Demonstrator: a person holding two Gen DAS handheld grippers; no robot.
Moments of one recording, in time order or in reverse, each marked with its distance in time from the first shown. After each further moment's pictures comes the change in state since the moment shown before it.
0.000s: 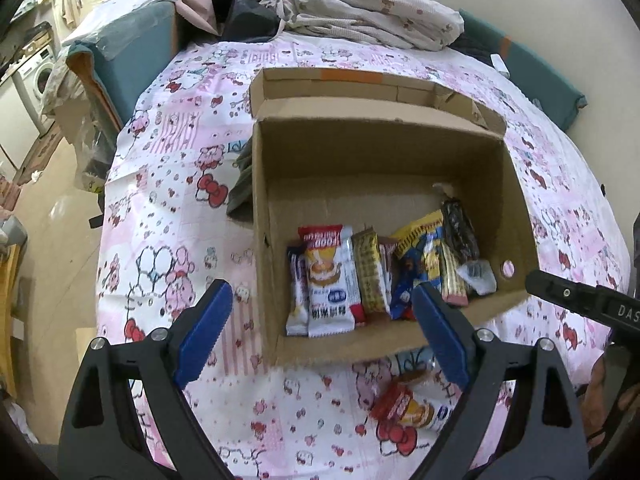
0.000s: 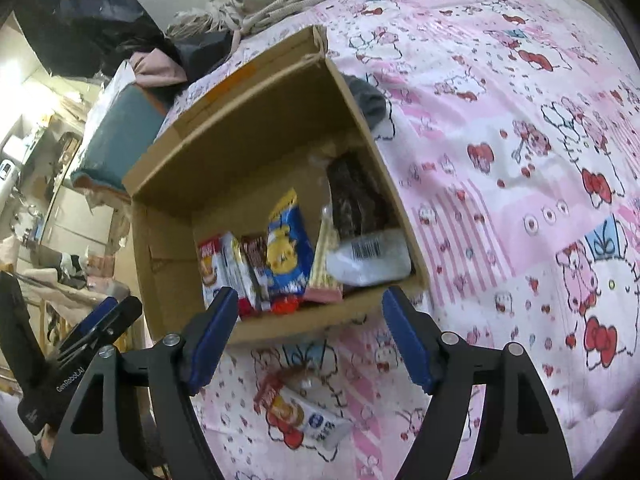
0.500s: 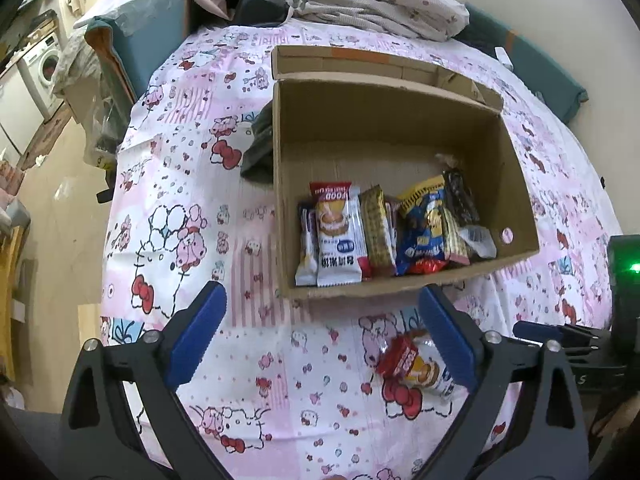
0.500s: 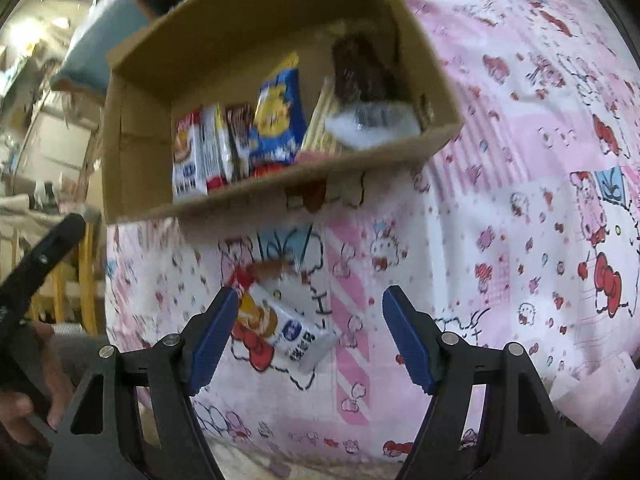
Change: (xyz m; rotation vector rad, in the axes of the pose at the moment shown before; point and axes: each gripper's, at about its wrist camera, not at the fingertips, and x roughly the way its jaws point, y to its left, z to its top) left arm -0.015 0.007 -0.035 -0.020 0.037 0.012; right arm 0.036 0.009 -0.063 -0.124 0.259 -0.110
